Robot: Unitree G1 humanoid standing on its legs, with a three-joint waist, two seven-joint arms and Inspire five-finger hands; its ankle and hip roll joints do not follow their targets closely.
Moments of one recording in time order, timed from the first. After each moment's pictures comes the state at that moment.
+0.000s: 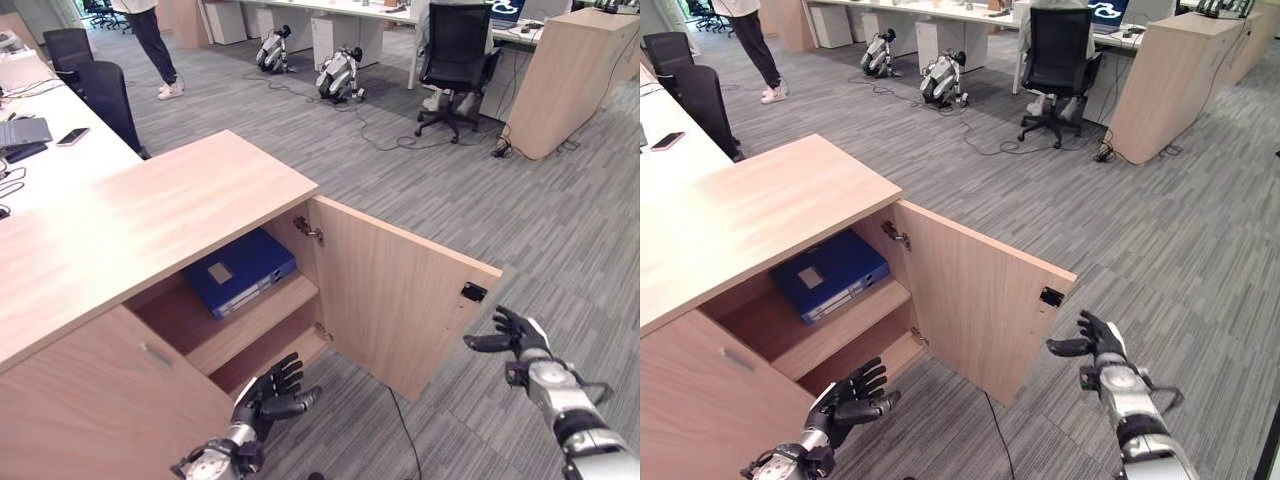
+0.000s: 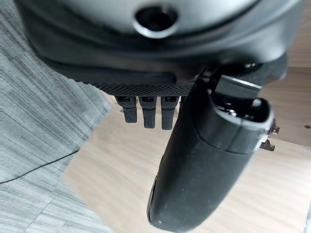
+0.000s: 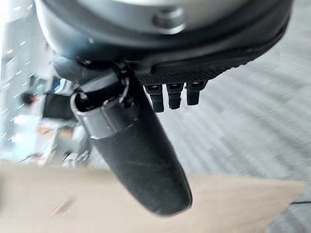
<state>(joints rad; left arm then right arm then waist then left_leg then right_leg) 0.25 0.34 -0.22 0.35 -0.55 -0.07 -0.19 -0.42 -0.51 0.19 0.92 0.32 -0.04 -0.04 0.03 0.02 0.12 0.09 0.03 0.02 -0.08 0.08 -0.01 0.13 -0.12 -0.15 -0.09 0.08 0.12</state>
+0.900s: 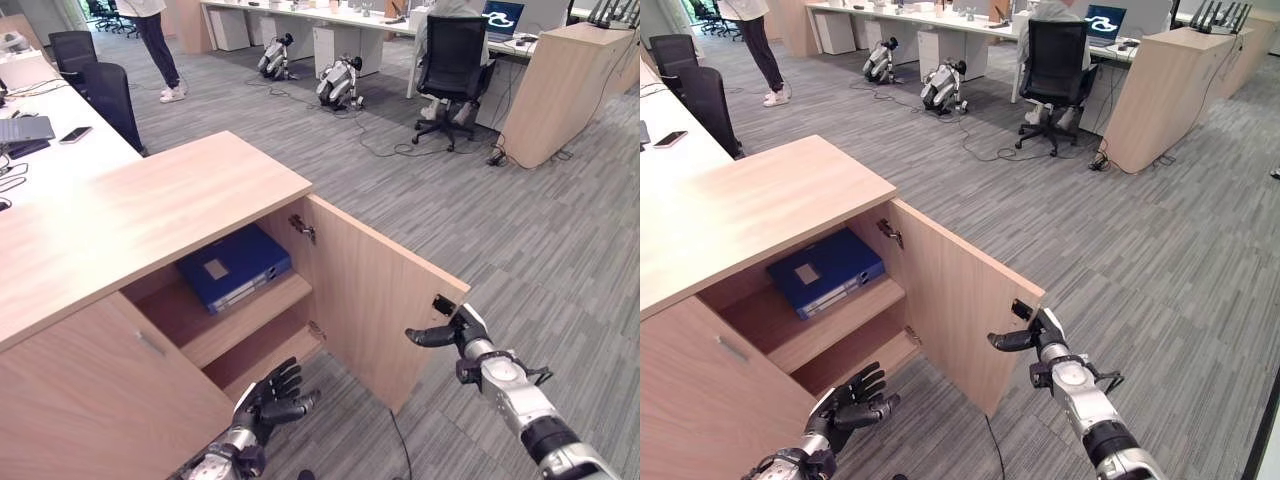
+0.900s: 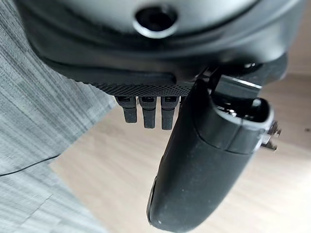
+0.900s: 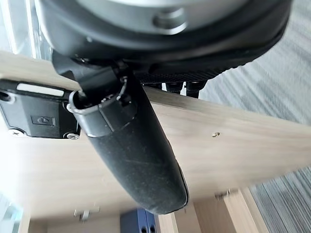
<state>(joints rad) 0.27 0.28 -0.14 0.36 -0.55 -0.07 -0.15 -0.15 -0.45 0.31 0.46 0.36 0.01 -0.01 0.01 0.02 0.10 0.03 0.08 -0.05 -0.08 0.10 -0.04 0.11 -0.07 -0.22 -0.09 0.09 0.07</state>
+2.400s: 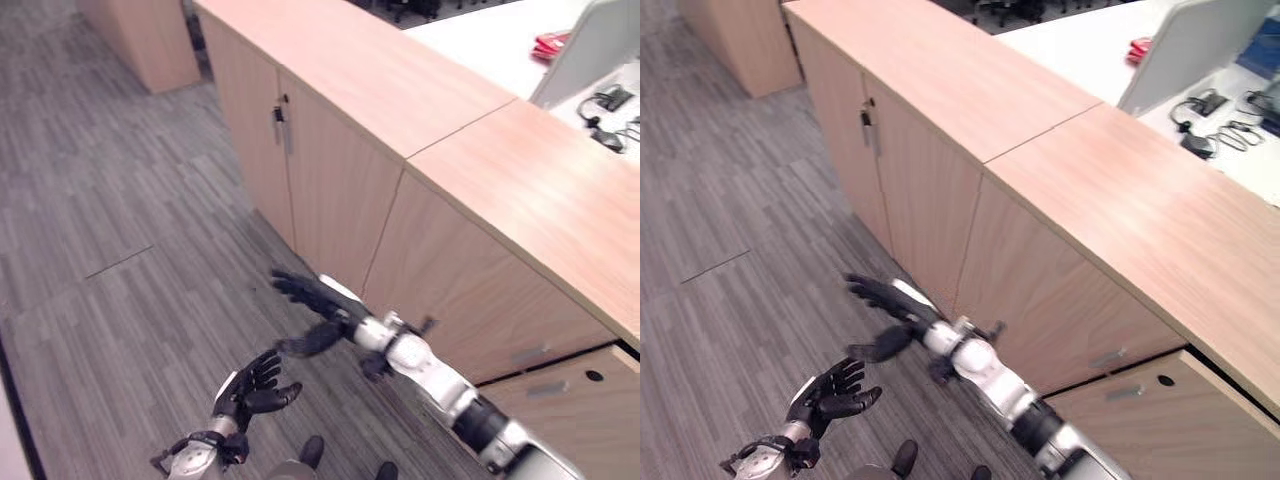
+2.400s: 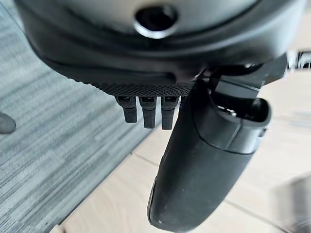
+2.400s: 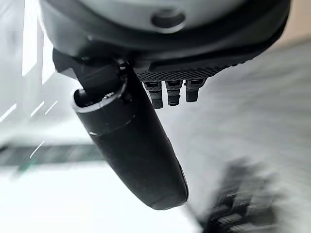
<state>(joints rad) 0.22 0.41 -0.18 0.38 -0.49 -0.09 -0.11 -0.20 -0.34 0.51 0.30 0.24 -0.03 0.16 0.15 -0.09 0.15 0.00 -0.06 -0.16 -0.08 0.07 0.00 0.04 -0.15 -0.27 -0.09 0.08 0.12</state>
